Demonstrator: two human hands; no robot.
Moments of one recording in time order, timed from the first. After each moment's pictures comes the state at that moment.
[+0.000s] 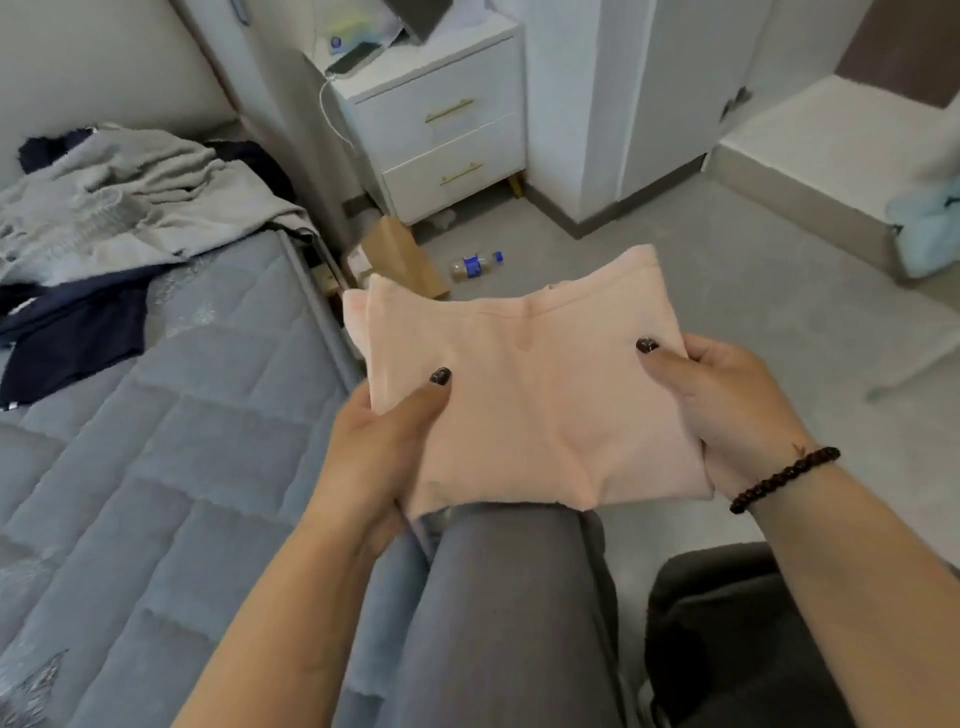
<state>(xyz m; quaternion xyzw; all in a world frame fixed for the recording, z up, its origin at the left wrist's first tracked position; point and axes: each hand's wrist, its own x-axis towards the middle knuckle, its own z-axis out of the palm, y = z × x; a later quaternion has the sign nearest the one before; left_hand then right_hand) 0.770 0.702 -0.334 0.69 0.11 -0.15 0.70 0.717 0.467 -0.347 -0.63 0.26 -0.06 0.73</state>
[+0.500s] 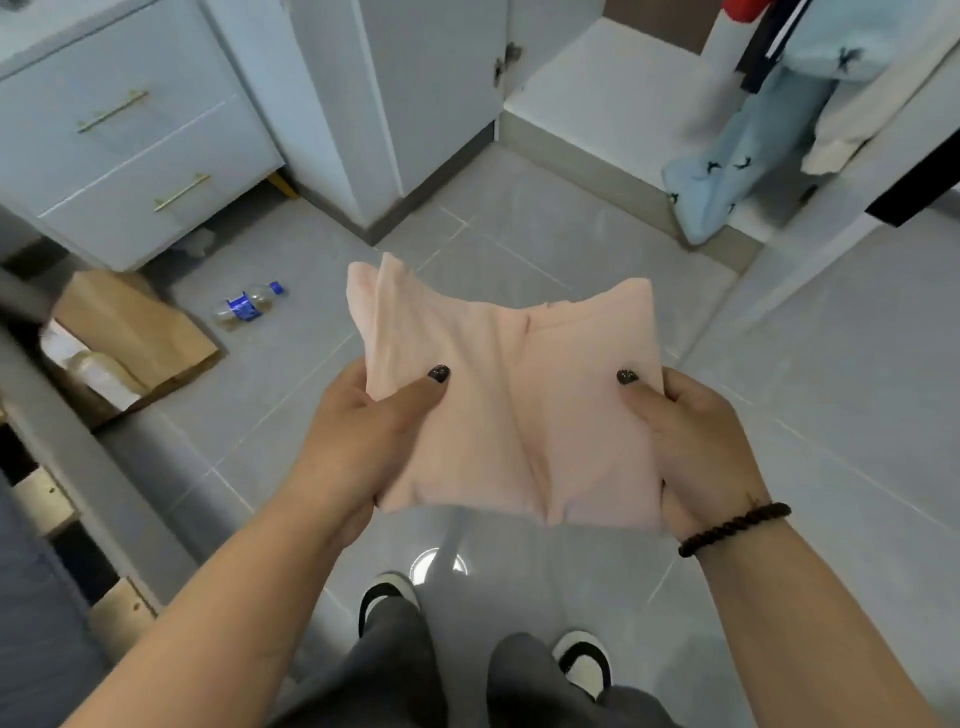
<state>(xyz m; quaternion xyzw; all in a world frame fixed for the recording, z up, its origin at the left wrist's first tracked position) 0.894 0.392 -0.395 0.70 0.00 -0.36 0.62 0.748 0.217 -0.397 -0.58 0.48 -0.15 0.65</state>
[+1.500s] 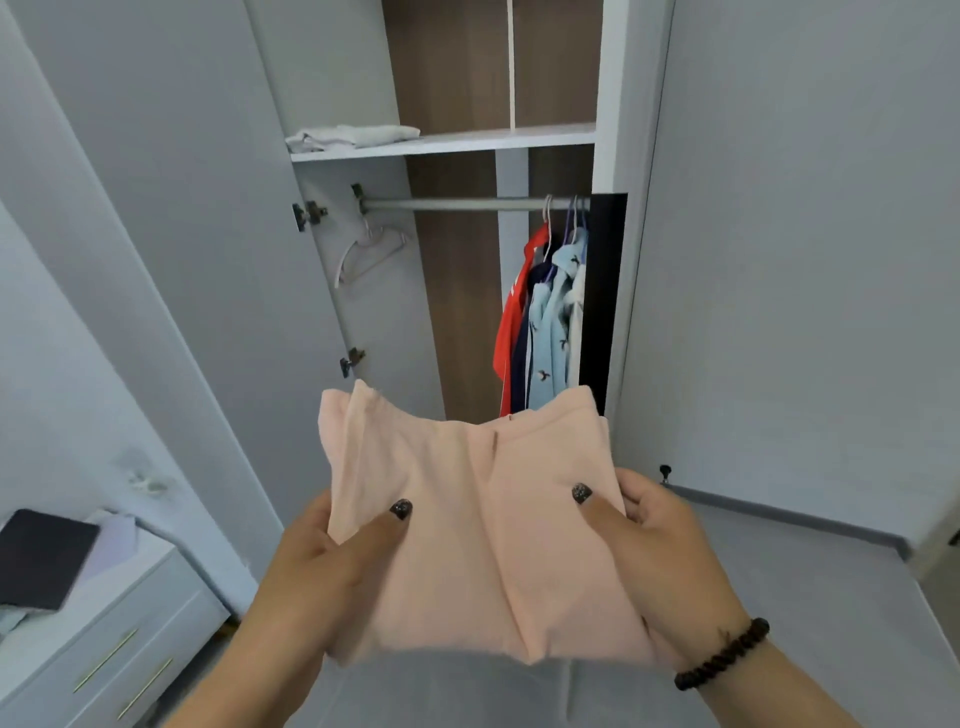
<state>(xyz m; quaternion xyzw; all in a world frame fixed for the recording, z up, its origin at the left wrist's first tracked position) 0.853 0.222 0.171 0.70 -0.25 -0.29 0.60 0.663 0.082 0.172 -0.61 0.40 -0.35 0.59</state>
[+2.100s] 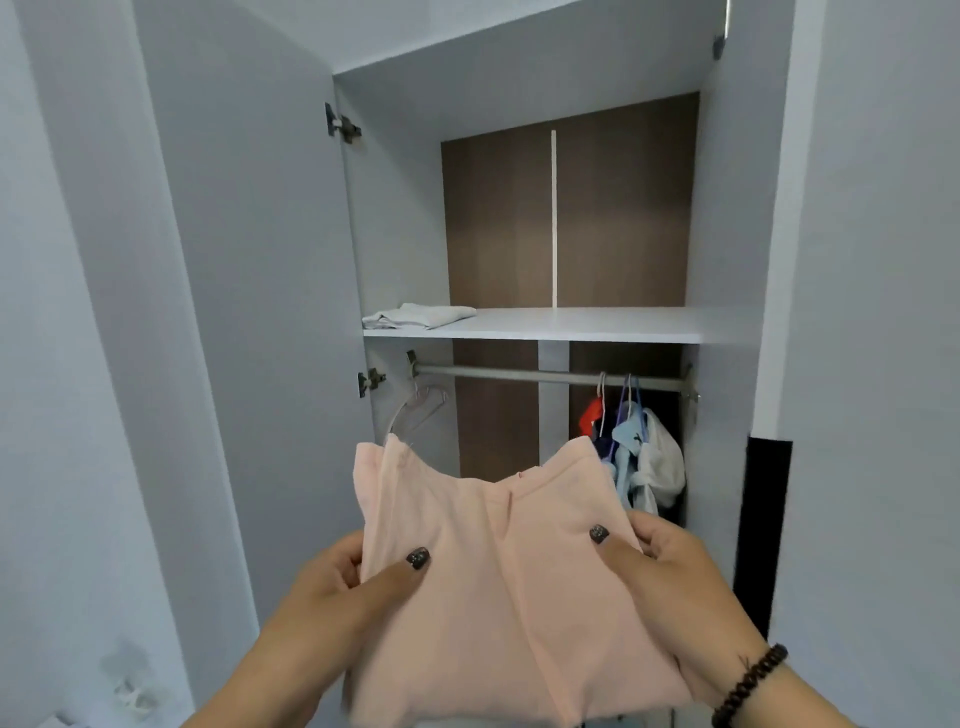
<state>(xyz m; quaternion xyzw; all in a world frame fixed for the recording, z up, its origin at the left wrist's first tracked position) 1.021 0.190 0.288 0.66 -0.34 -0.29 0.61 0.820 0.035 0.283 -0.69 0.36 -0.37 0.51</state>
